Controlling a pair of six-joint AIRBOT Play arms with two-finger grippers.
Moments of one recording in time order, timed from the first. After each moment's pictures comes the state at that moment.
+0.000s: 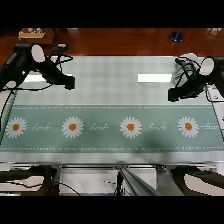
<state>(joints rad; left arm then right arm) -0.19 -1.50 1.44 1.51 -1.26 -1.40 0.04 -1.33 1.22 -1.58 1.32 1.45</state>
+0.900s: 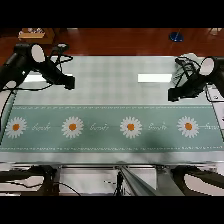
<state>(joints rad) -0.19 -1.50 1.44 1.51 -1.26 -1.40 0.04 -1.33 1.22 -1.58 1.32 1.45</state>
